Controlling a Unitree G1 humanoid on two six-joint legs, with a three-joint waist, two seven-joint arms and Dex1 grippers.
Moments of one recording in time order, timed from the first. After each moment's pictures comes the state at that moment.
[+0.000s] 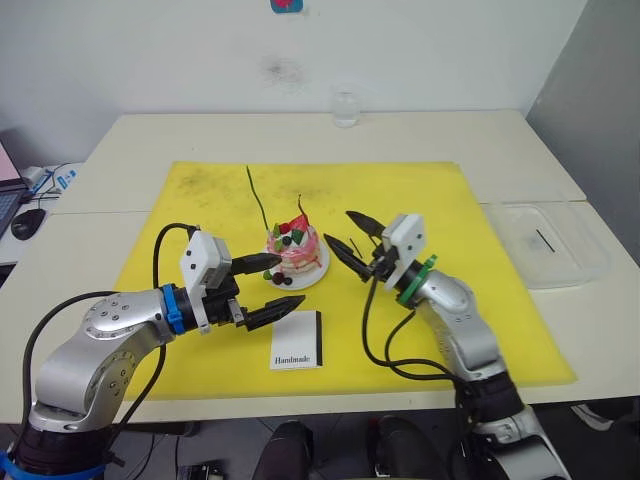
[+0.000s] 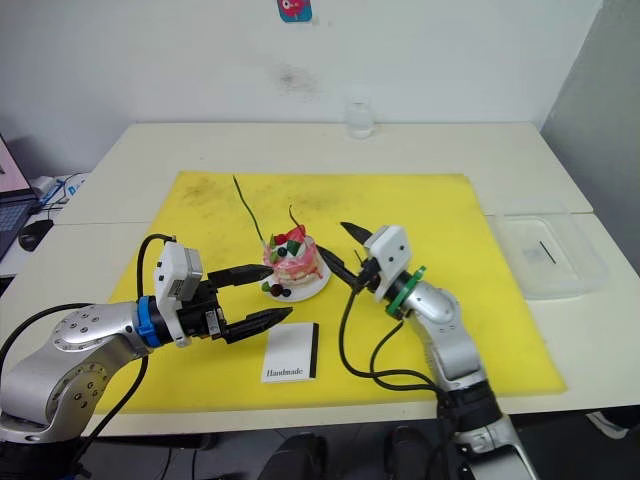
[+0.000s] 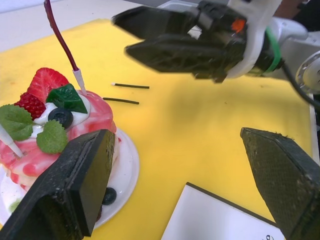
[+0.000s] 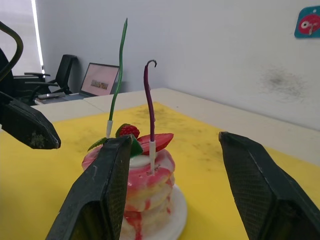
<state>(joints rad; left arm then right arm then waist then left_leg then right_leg) -0.11 0.74 0.16 -0.44 -0.66 0.58 -0.89 -0.36 -0.18 0.17 -0.16 0.20 0.12 0.59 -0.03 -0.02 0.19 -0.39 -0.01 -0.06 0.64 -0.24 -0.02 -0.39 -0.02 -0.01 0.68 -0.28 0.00</state>
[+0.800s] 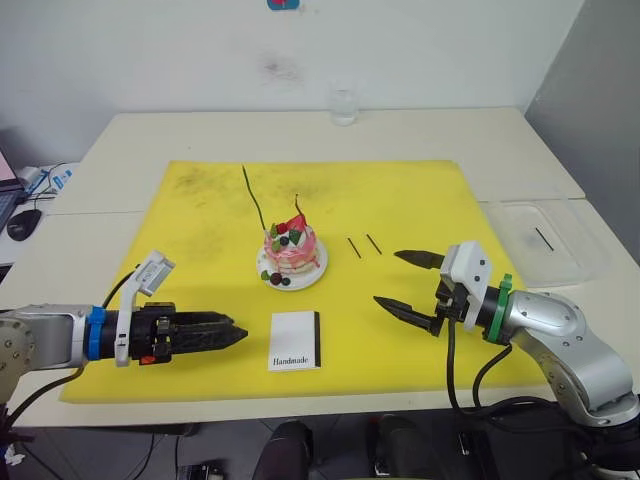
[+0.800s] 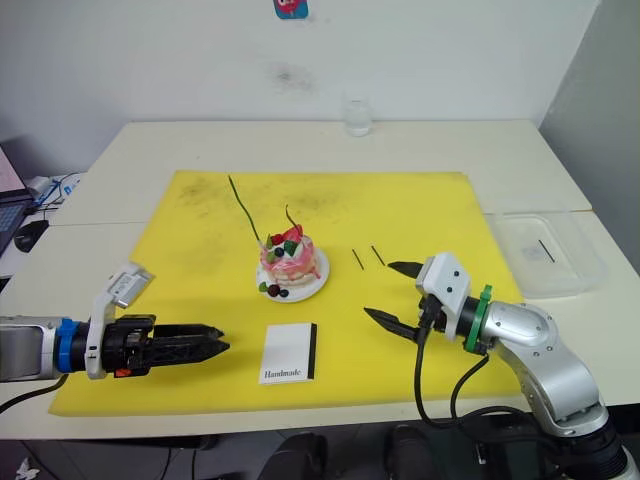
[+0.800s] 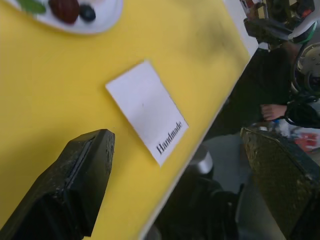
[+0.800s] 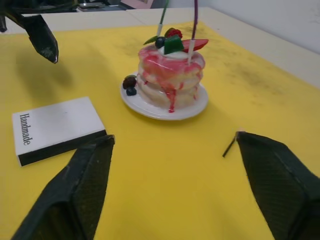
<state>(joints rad) -0.13 1.09 0.29 -0.20 -1.17 1.37 -0.94 -0.20 -0.60 0.10 -0.55 0.38 0.49 0.77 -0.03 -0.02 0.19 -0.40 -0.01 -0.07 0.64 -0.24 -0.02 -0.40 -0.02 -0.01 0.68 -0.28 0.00</state>
